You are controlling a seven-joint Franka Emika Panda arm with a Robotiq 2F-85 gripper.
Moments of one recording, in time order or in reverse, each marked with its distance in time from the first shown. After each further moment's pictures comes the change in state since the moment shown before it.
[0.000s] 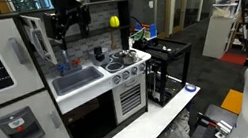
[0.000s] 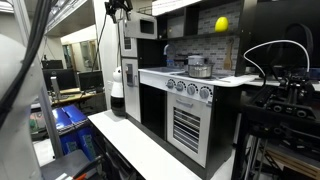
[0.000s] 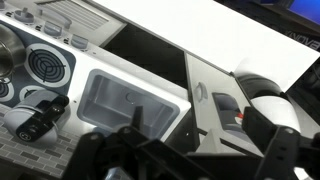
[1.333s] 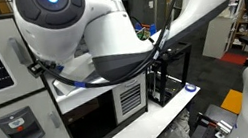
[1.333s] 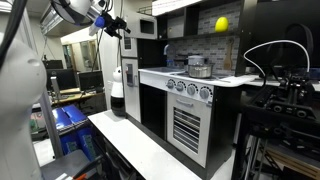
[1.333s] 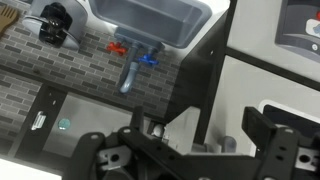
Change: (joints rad) arm 0.057 -0.036 0.110 -0.458 -0.968 0.564 0.869
